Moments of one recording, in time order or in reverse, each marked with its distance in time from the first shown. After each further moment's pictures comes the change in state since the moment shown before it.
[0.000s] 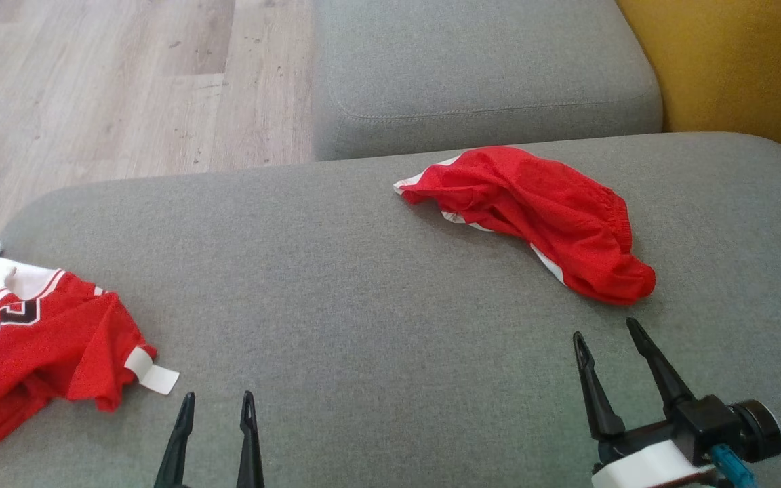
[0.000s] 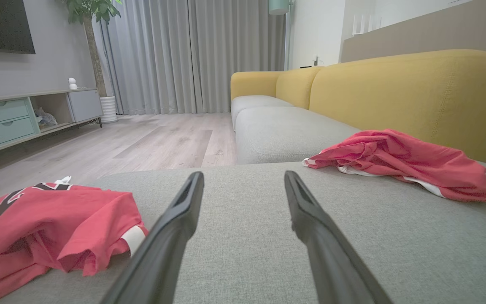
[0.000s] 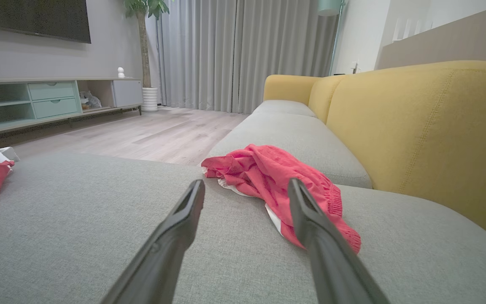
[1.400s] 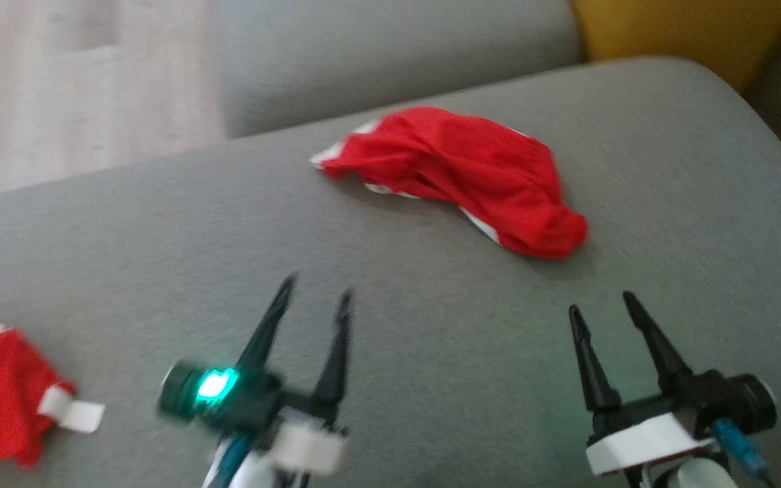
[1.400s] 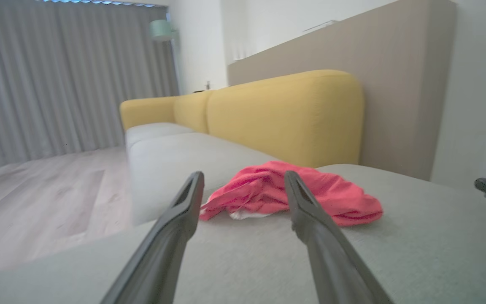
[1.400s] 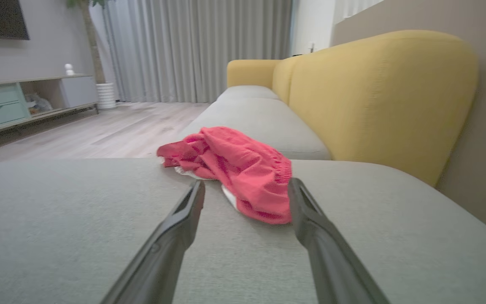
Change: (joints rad) left arm -0.286 -0.002 -0.162 0.109 0.020 -0.057 0.000; right arm -0.051 0.000 0.017 0.016 0.031 0.000 0.000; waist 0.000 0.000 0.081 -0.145
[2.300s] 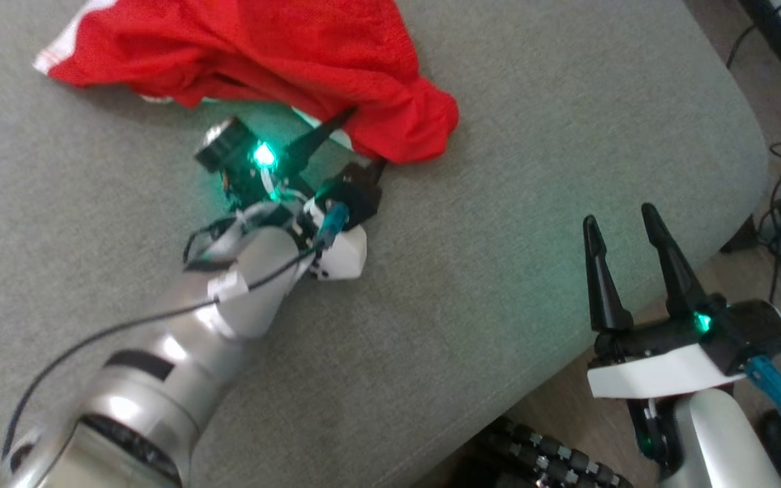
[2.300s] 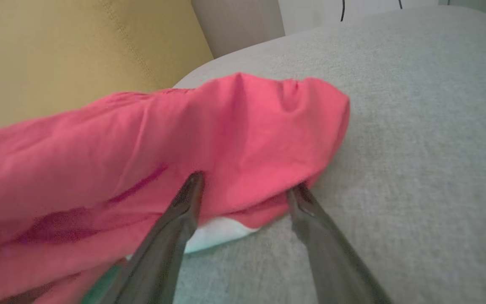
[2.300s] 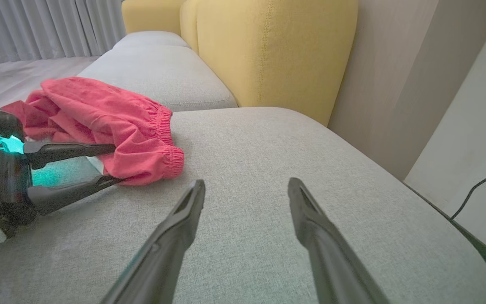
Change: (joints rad) left arm -0.923 -0.007 -0.425 0.843 0.153 -0.050 0.091; right arm -0.160 0.002 0.000 -0.075 0.137 0.000 0.002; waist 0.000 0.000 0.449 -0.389
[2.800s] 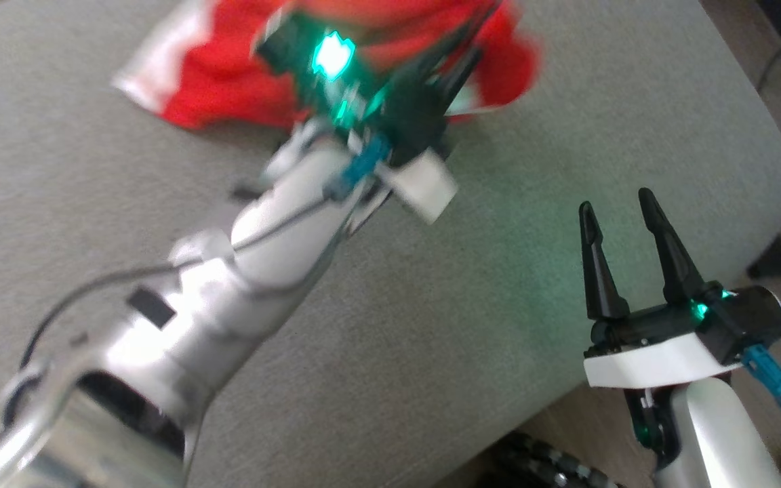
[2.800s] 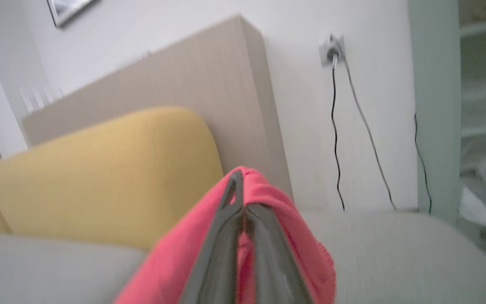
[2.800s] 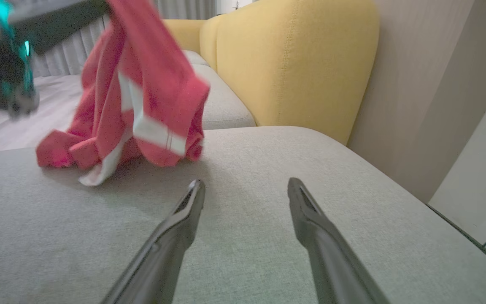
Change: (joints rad) left arm -0.147 0.001 -0.124 -0.350 -0.331 -0.007 -0.091; right arm -0.034 0.001 0.007 0.002 -0.013 0.000 0.000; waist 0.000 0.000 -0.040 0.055
